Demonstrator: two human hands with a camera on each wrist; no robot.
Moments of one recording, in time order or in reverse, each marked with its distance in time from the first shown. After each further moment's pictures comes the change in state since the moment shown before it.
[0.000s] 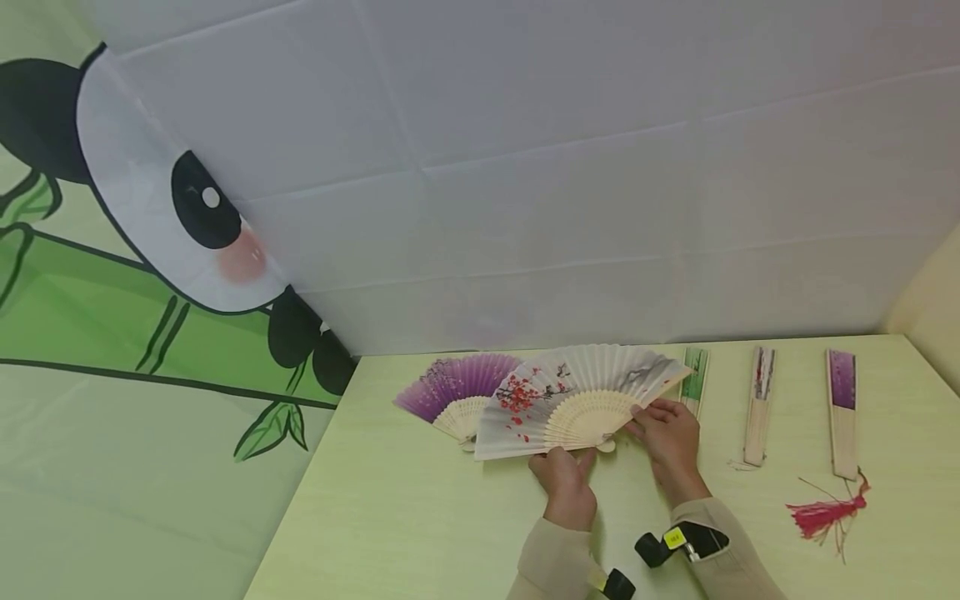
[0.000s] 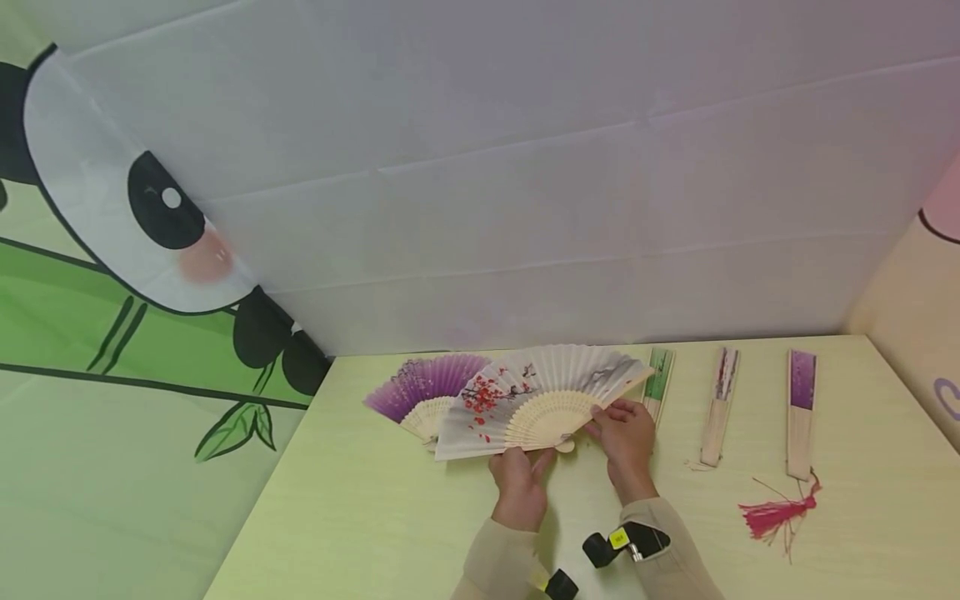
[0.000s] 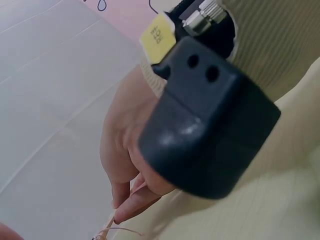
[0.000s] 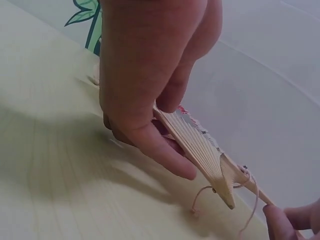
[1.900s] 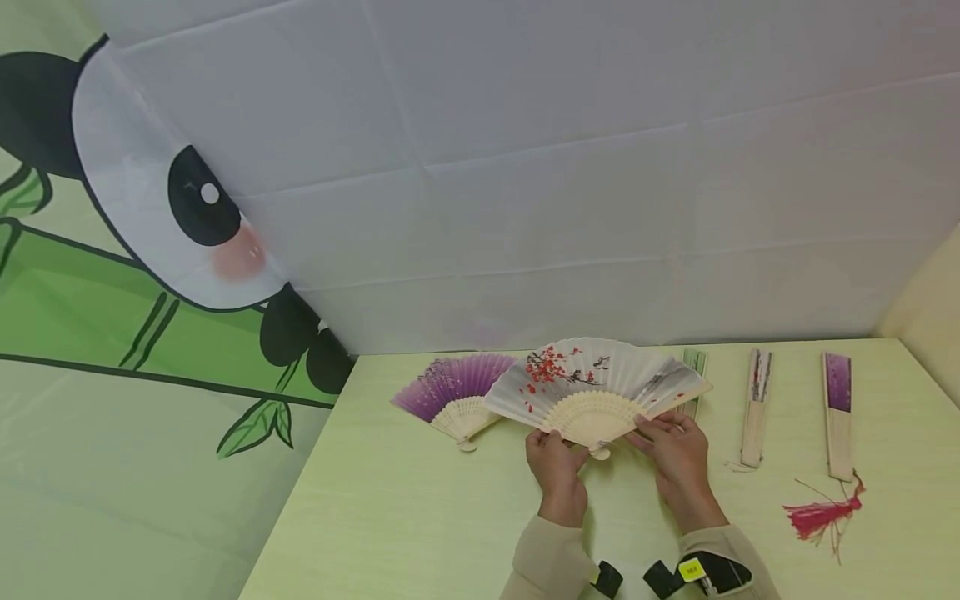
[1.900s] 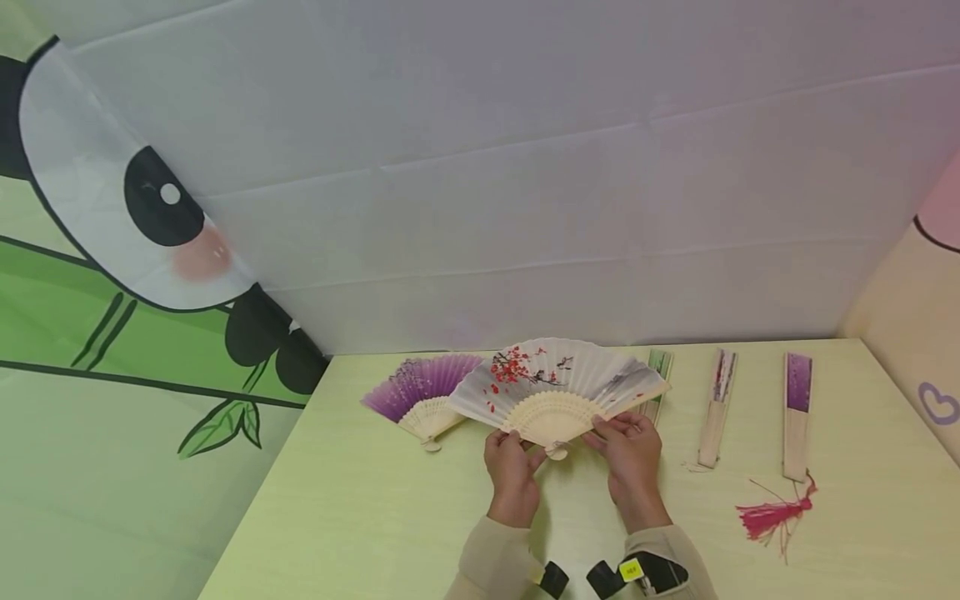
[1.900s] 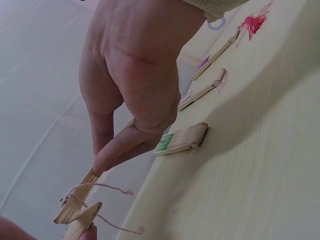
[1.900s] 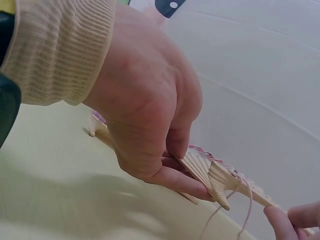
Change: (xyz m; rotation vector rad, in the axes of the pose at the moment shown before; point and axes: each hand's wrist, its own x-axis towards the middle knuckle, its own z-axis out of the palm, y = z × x) left_hand 0.010 0.002 -0.004 0.179 -0.070 0.084; right_hand -0.022 -0.008 -0.013 0.138 -0.057 0.066
